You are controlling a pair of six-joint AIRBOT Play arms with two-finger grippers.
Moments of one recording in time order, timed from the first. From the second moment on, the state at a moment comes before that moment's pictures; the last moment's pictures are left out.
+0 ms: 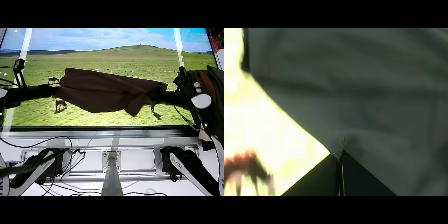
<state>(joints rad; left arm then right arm) 0.31 -1.00 0.74 0.78 -0.95 -0.87 0.05 -0.88 0.66 -0.79 0.81 1.54</state>
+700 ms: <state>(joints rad) 0.06 -1.54 1.06 0.51 -0.39 -0.89 0.03 -1.31 0.89 -0.80 0.32 1.58</state>
